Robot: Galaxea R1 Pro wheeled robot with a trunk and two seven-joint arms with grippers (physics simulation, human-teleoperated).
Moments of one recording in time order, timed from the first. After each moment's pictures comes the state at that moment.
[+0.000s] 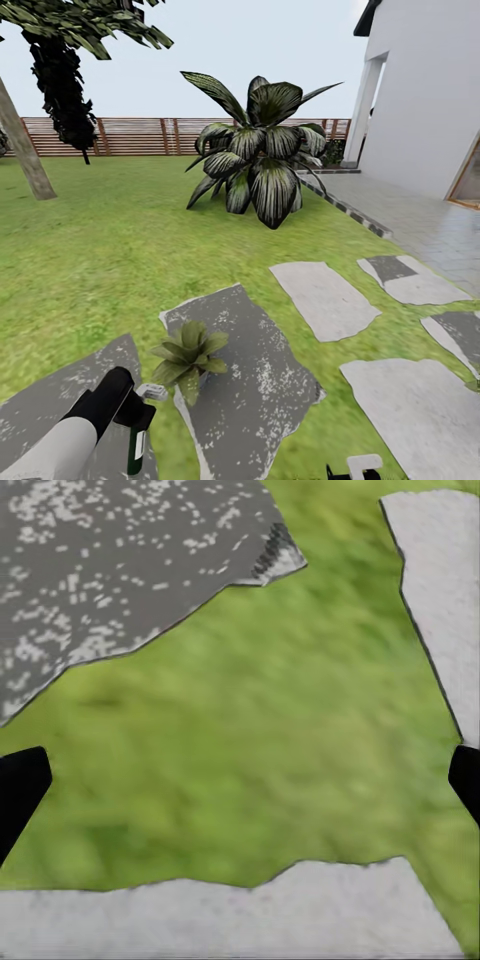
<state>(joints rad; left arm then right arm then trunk) -0.66 0.10 0.08 -0.51 -0.55 0.88 -0.61 -0.34 -0.05 -0.21 -0.17 0.31 -0.39 -0.08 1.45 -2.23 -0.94</state>
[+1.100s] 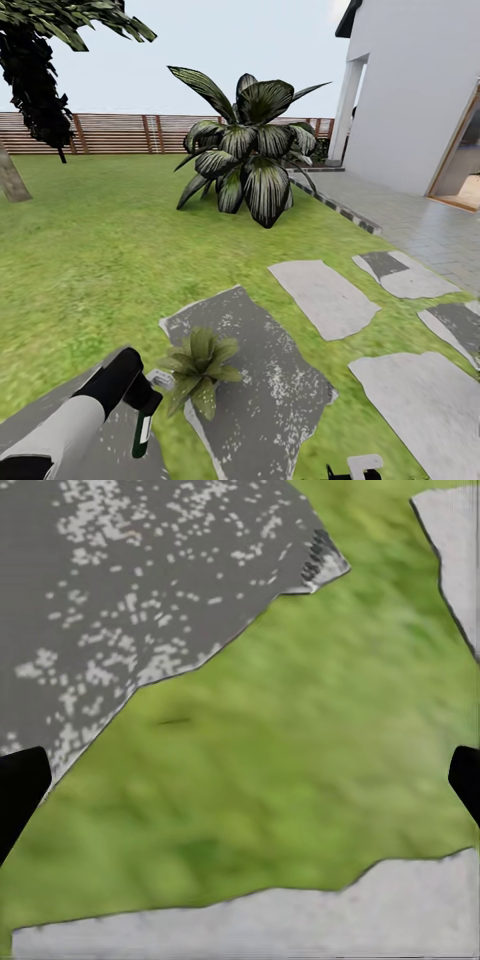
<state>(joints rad) -0.74 0.10 -0.05 -0.50 -0.67 0.90 -0.81 -0.34 -0.05 -0.21 -0.17 0.31 -0.38 -0.08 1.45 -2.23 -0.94</state>
